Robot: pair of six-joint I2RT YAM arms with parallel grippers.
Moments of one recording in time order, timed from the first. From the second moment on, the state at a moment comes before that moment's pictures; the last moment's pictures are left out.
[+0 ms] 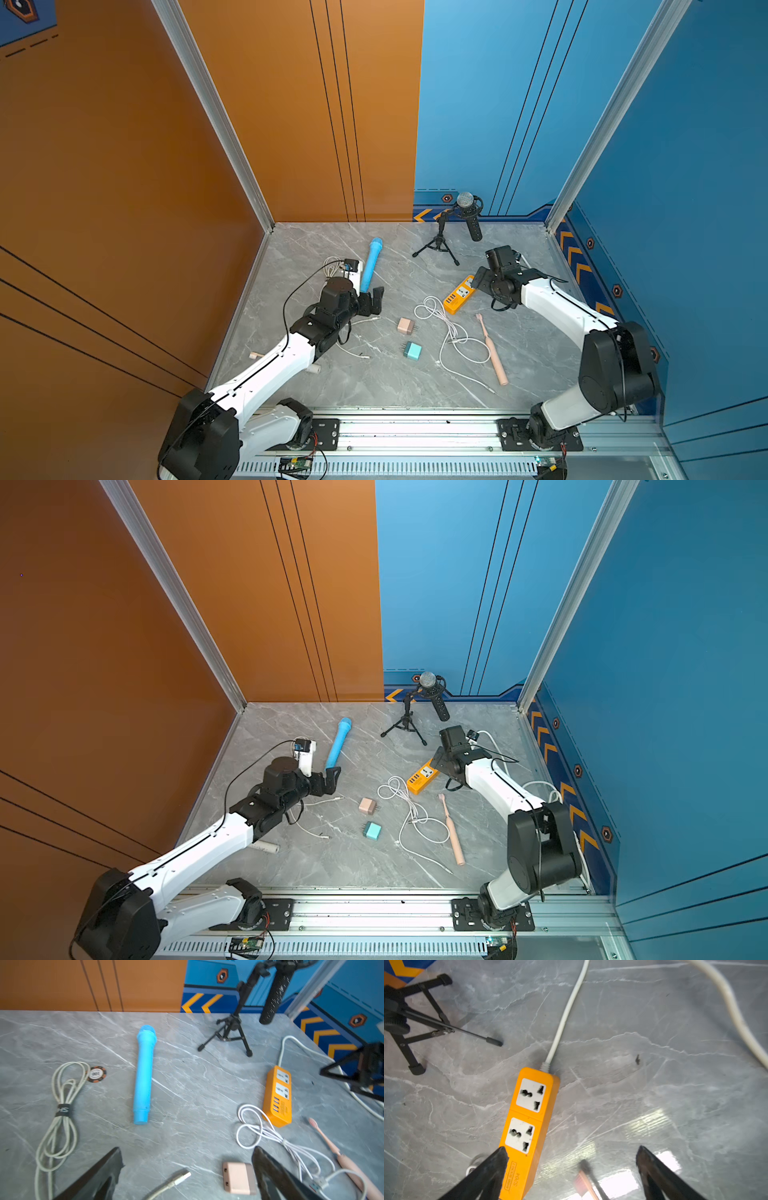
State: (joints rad) left arm -0.54 1.14 0.68 -0.03 -0.08 -0.26; right arm 0.31 1.61 1.13 -0.58 0.23 0.77
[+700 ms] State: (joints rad) left arm -0.78 1.34 0.79 -0.18 -0.11 -0.12; right arm 0.42 1.98 1.39 -0.67 0.25 0.85
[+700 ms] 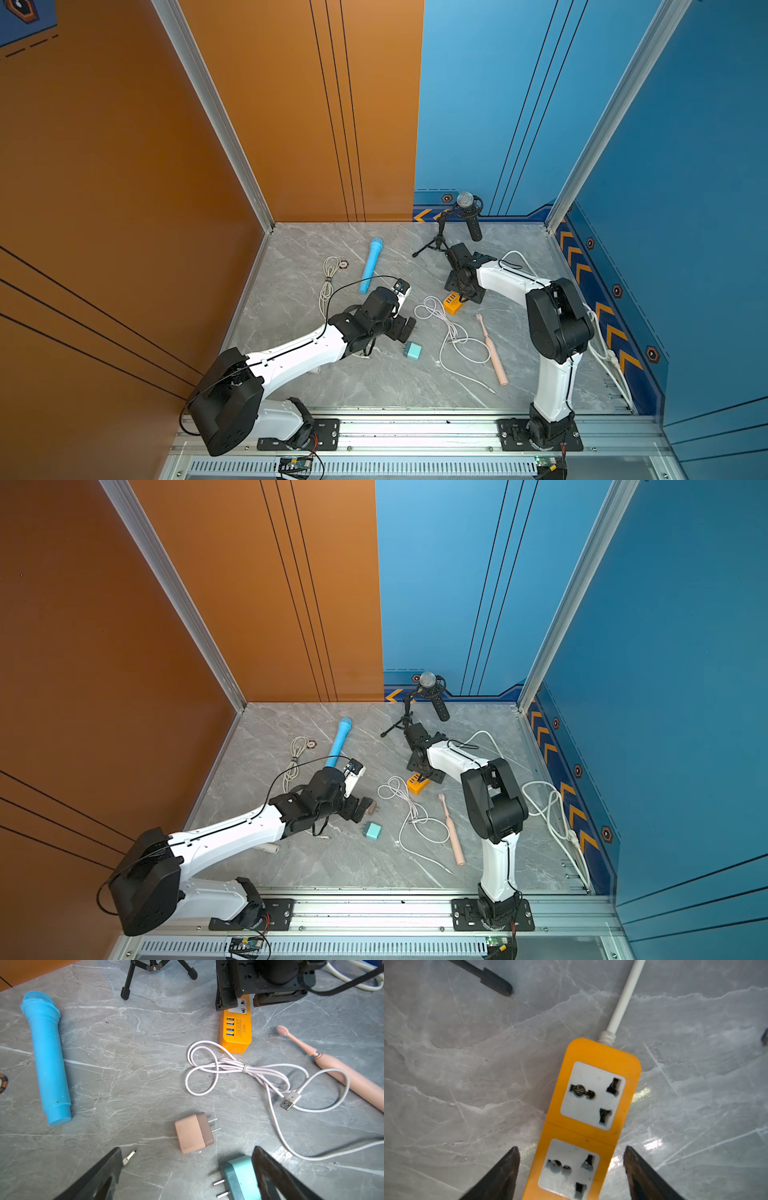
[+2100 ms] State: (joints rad) left arm -0.94 1.50 0.85 -0.39 0.09 -0.02; right arm 0.46 1.41 1.03 -0.72 0.13 0.61
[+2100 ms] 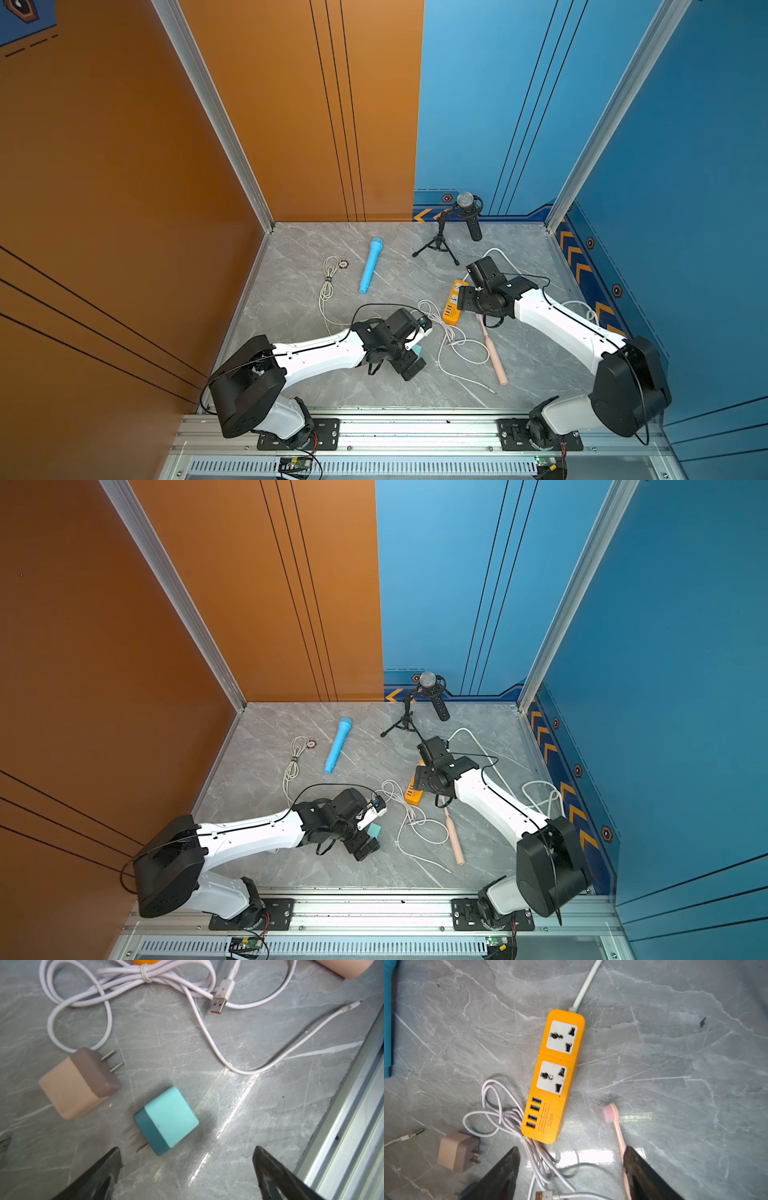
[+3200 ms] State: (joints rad) left arm -0.95 1.66 0.92 -0.45 0.12 0.03; right arm 0.37 1.28 0.93 -0.74 0.02 0.63
